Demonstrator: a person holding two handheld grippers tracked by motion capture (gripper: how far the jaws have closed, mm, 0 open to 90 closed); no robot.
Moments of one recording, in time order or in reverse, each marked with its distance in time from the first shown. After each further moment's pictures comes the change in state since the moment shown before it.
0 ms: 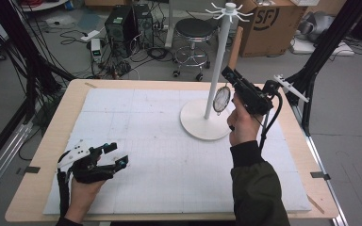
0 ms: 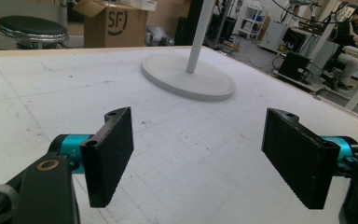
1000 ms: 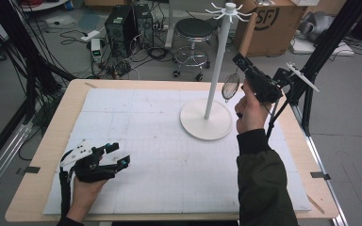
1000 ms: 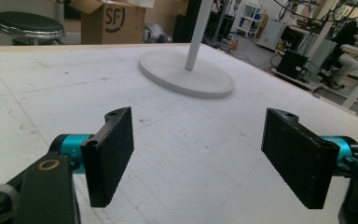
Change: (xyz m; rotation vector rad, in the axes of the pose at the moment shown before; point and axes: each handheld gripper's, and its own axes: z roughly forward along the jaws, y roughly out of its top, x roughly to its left) left arm 0.001 -0.002 0.005 0.009 -0.009 -0.007; right arm -0.015 0.029 0.006 -0.053 -0.017 0.002
